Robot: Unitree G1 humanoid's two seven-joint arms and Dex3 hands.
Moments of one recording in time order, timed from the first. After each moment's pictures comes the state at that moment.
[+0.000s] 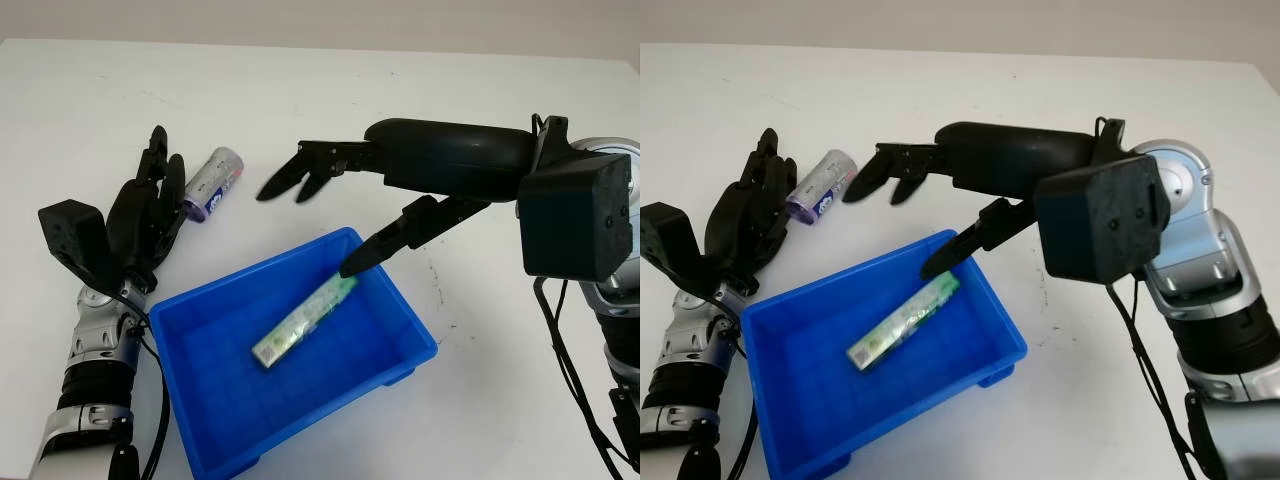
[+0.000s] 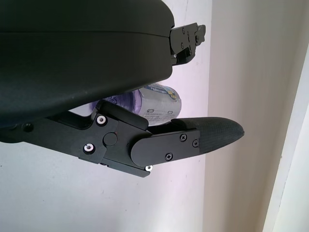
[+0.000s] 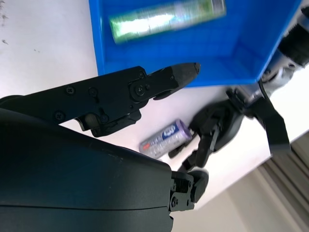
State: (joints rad) left arm -0.51 0.31 0.25 0.56 -0.26 -0.12 -0.34; right arm -0.77 -0.67 0.17 -0.22 0.02 0.09 0.92
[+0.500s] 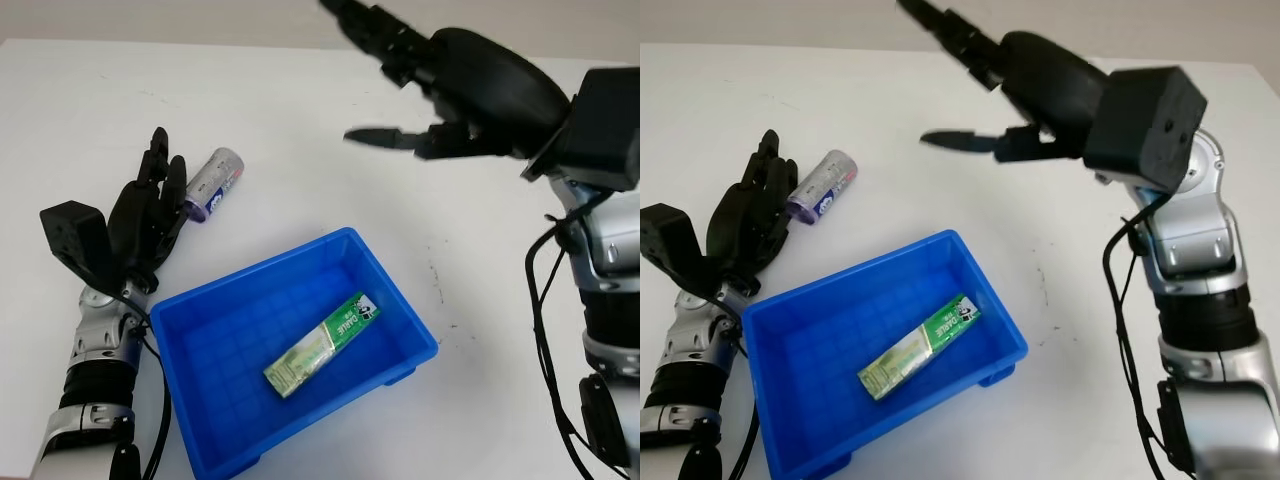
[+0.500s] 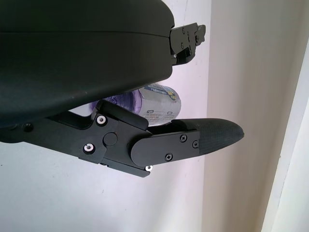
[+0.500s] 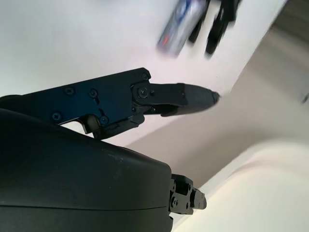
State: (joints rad) left arm -0.51 0.30 0.24 0.57 -0.26 -0.13 -0.34; right arm -0.86 -0.56 -0.02 0.17 0.00 0.09 0.52
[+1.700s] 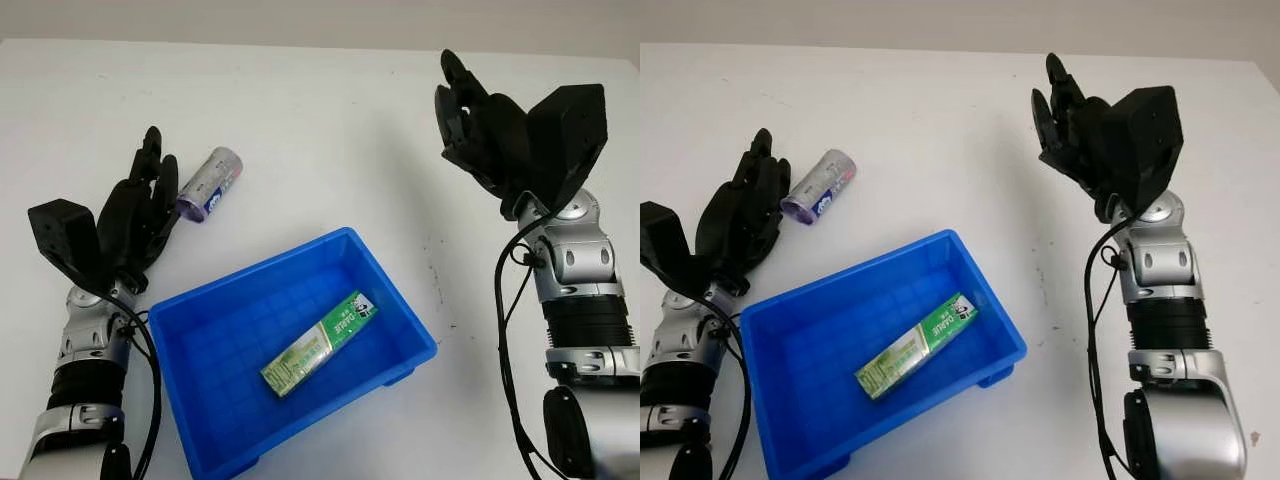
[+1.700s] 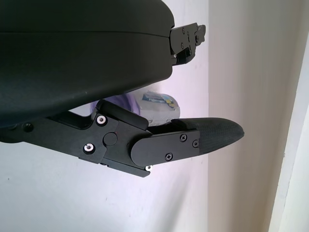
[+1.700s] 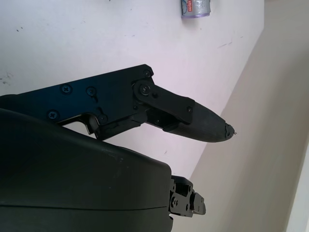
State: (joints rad) left arm -0.50 0.38 0.26 0.52 -0.26 -0.09 -0.39; right arm -0.71 -0.40 -0.10 0.32 0.07 0.29 0.30
